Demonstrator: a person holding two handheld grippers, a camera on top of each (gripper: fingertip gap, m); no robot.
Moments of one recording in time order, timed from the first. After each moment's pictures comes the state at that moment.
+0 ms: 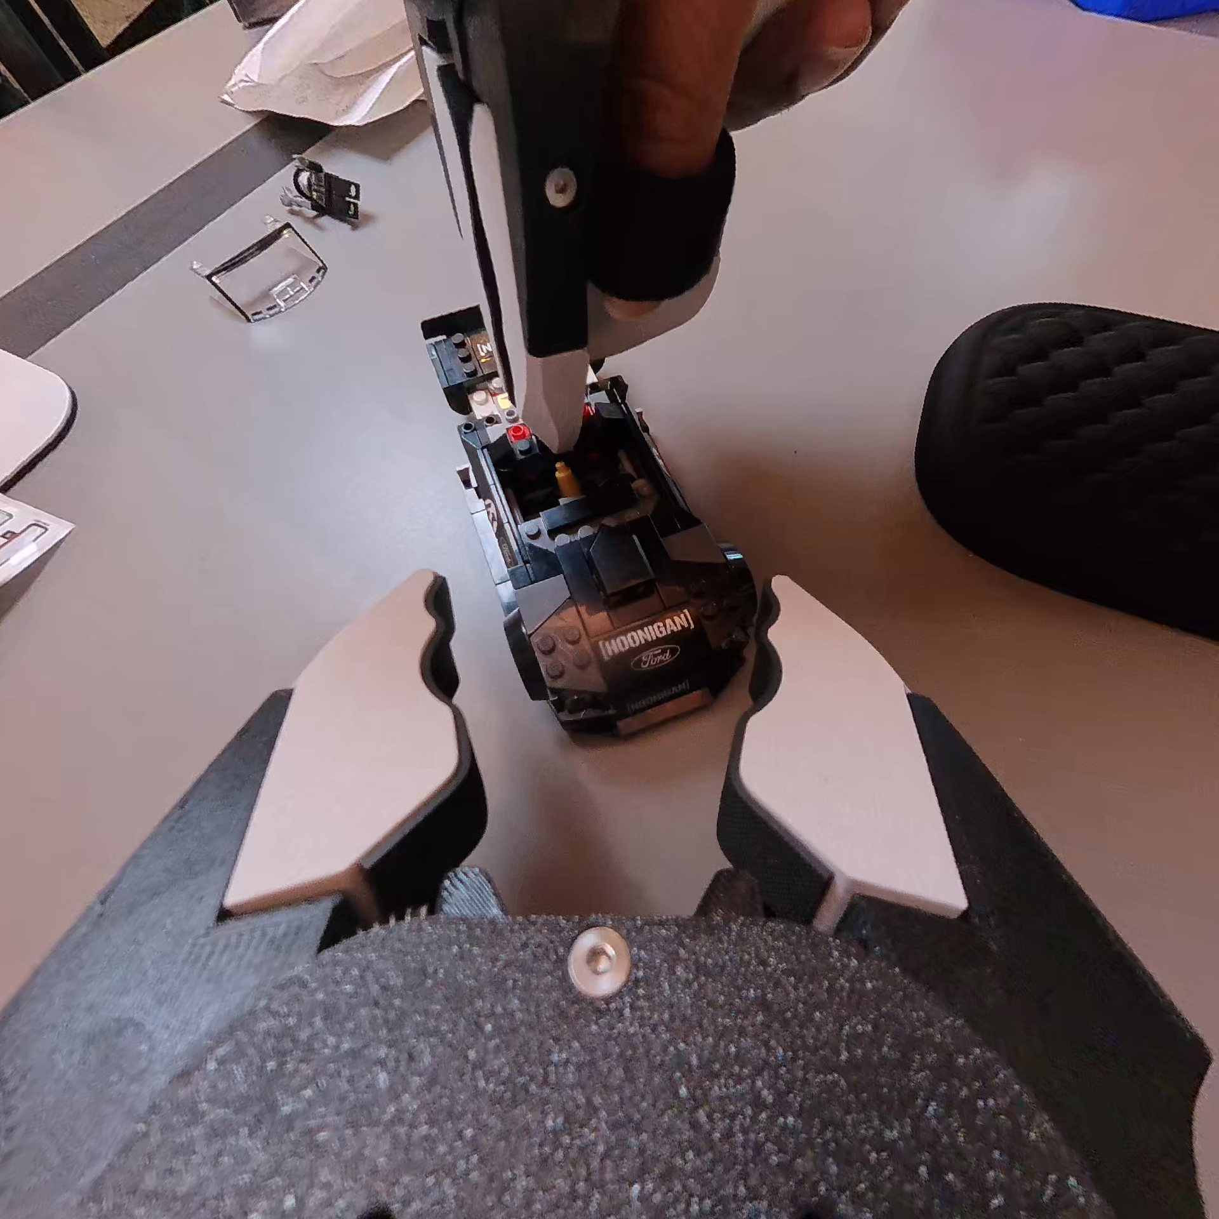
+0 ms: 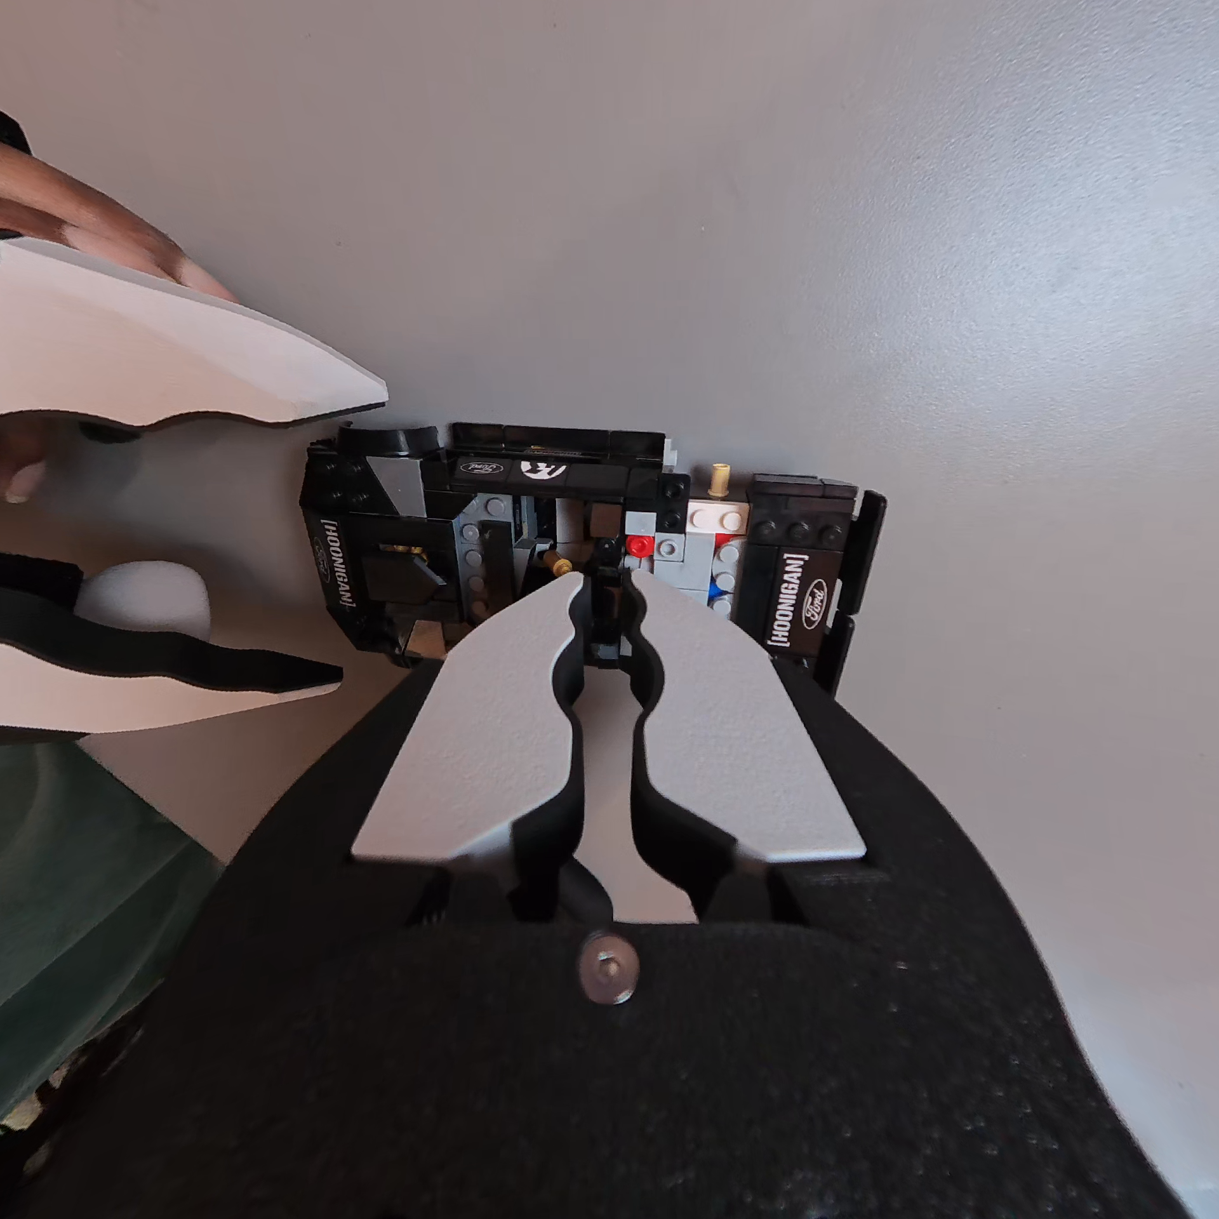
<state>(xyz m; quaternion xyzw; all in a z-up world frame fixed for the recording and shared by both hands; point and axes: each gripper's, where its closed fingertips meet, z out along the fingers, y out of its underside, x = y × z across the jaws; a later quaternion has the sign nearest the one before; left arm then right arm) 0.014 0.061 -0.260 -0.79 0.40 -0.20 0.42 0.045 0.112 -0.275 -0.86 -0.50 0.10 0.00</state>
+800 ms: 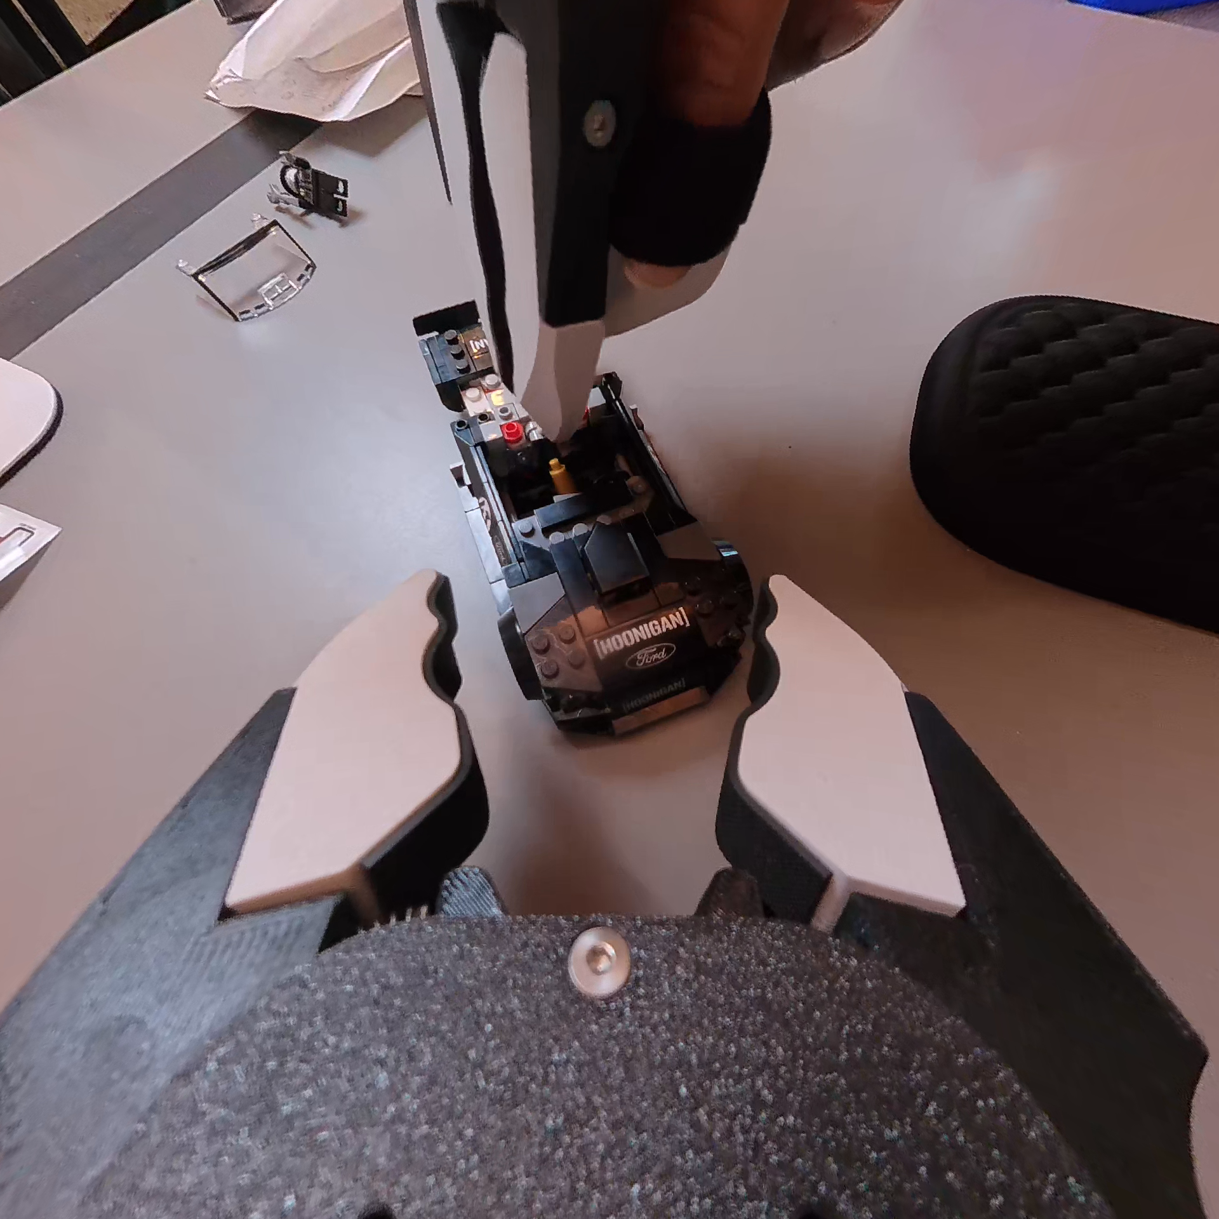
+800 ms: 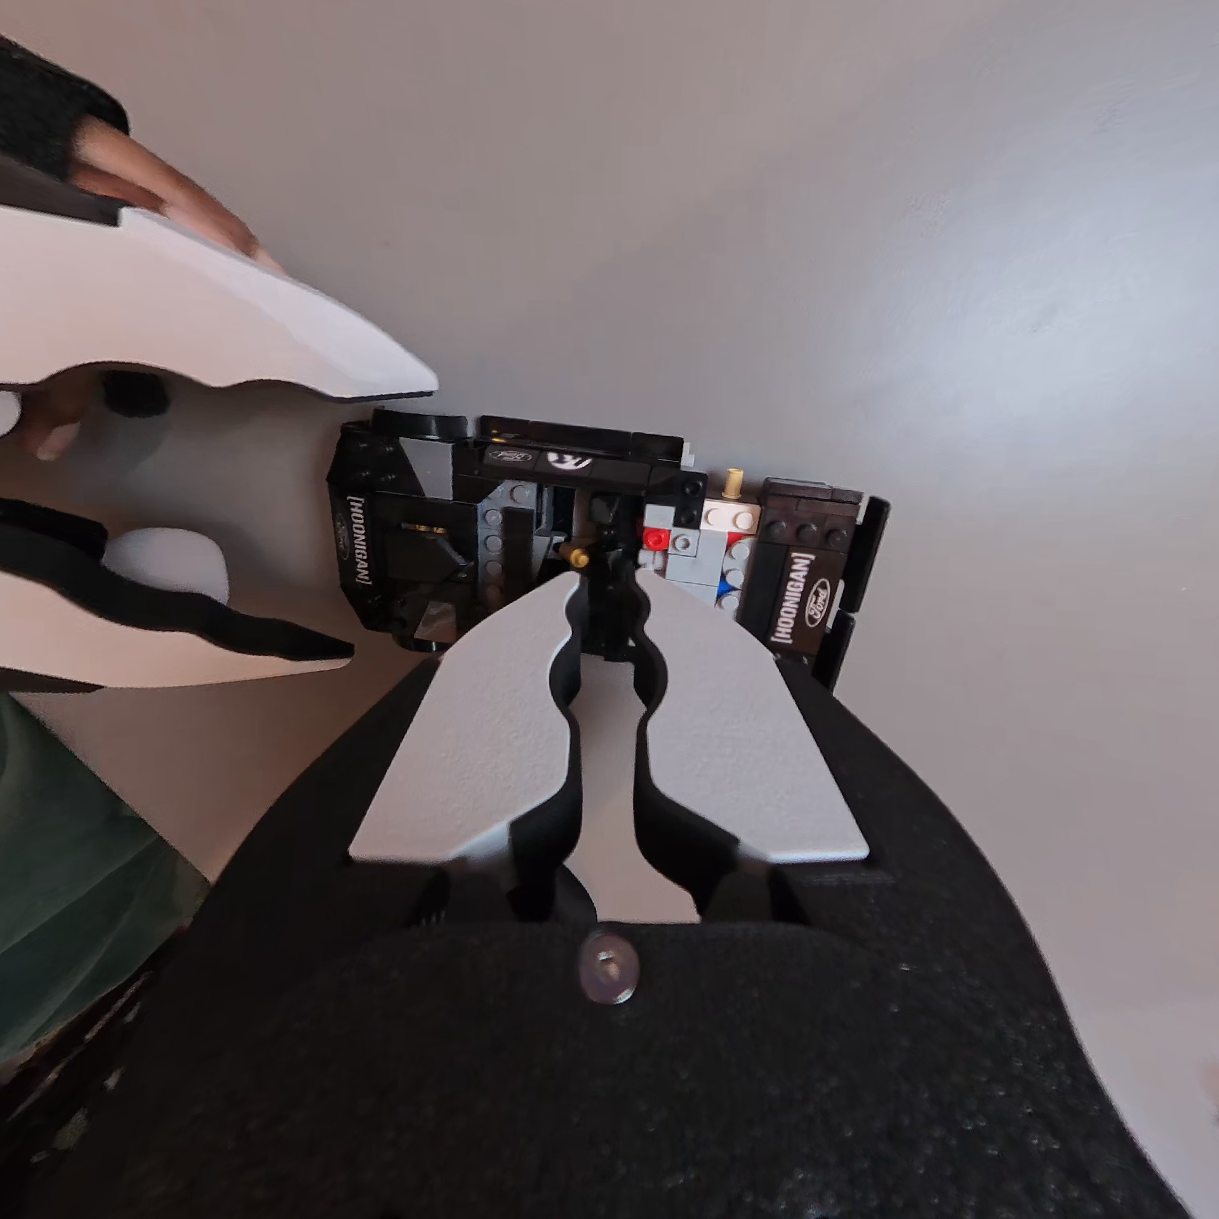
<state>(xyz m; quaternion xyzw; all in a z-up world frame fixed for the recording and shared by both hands) 0.015 0.060 -0.262 -0.79 0.40 -0.20 0.42 0.043 0.109 -0.267 -0.85 -0.52 0.11 0.03</state>
